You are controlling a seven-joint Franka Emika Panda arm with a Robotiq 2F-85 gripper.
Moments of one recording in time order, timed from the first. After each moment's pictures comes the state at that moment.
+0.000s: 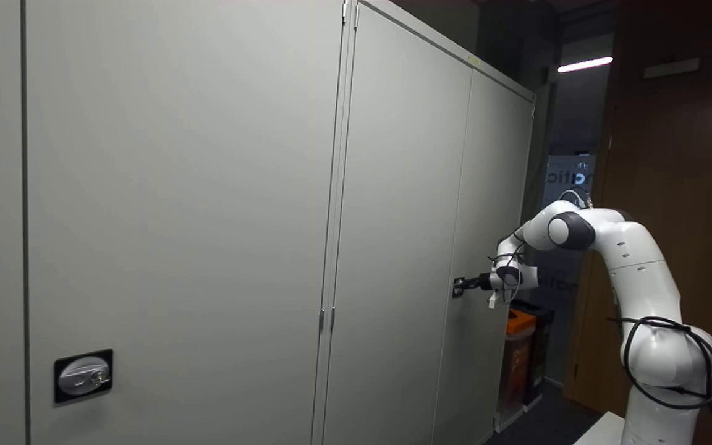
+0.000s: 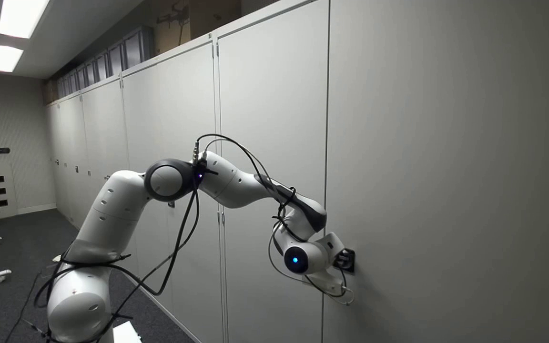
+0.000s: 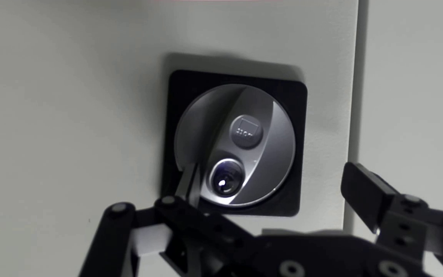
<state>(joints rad) -0.16 0.47 -0.30 -1.85 2.04 2.42 -2.34</state>
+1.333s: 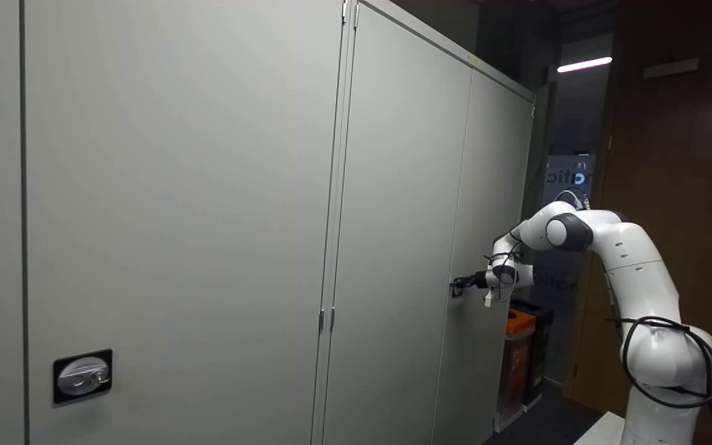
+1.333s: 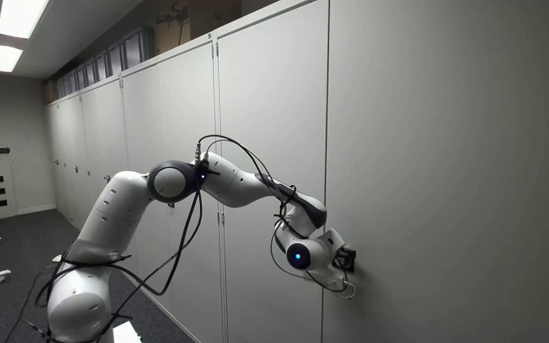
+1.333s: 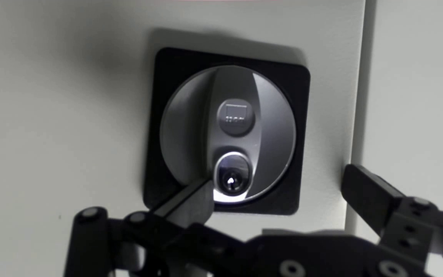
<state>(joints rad) -0.16 0.49 -0.28 -1.80 2.02 2.43 -2.34</state>
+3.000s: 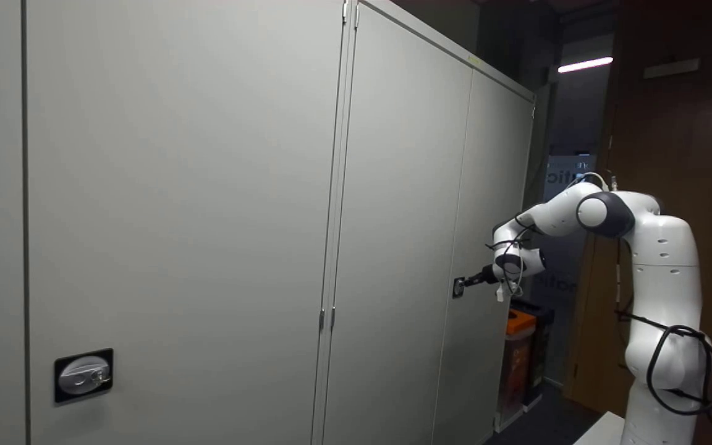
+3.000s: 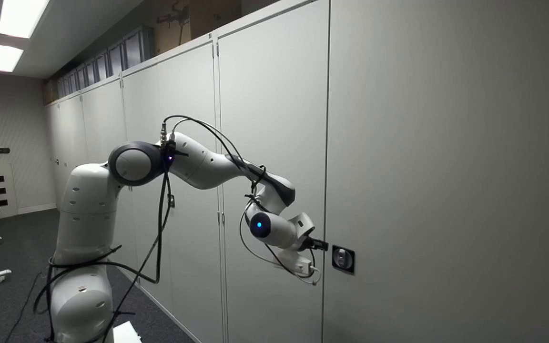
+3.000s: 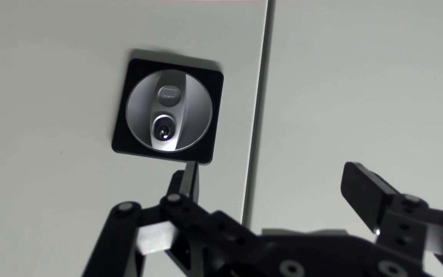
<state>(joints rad) -0.06 0.18 -0.24 -2.08 1.93 2.79 -2.28</state>
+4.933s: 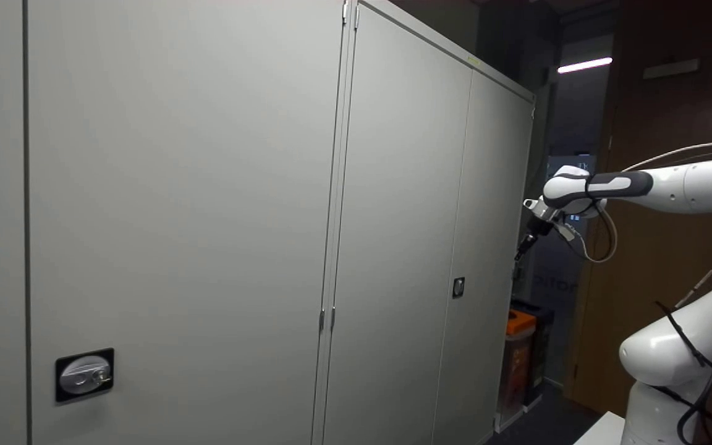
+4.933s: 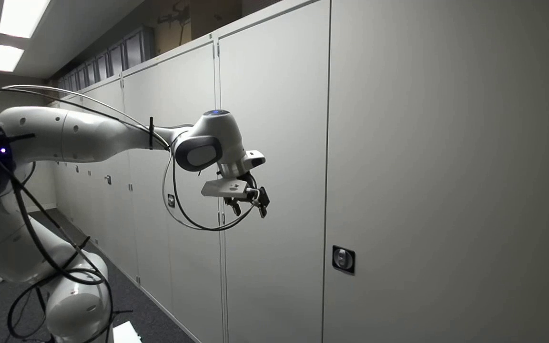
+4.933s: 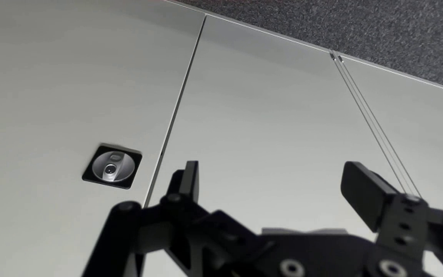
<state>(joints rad) -0.19 -0.63 -0.16 -2.35 0.12 2.09 -0.75</state>
